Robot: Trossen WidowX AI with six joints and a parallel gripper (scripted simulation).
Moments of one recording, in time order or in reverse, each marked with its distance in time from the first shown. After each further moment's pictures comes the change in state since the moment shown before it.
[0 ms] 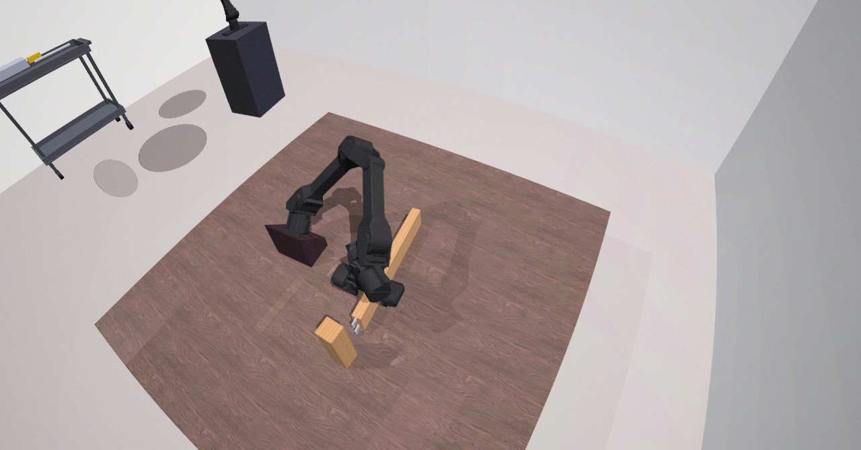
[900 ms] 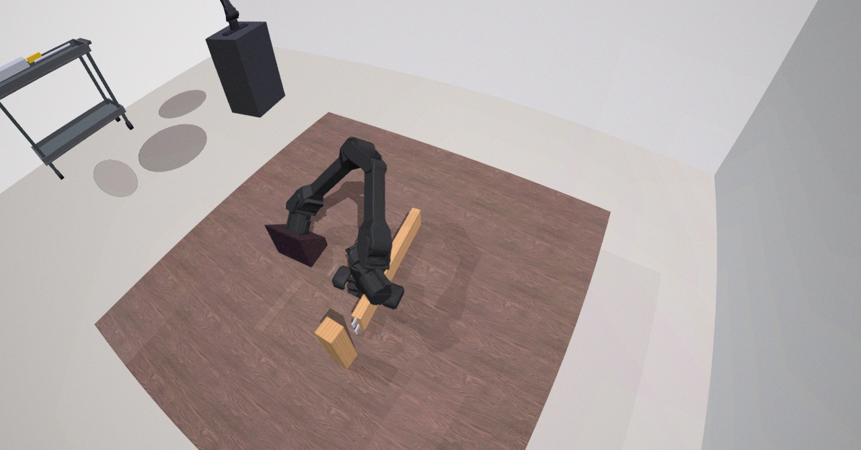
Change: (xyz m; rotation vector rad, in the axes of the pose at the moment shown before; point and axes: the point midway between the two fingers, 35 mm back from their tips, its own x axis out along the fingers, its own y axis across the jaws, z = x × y) arm 0.015 0.003 0.001 0.003 -0.005 0.003
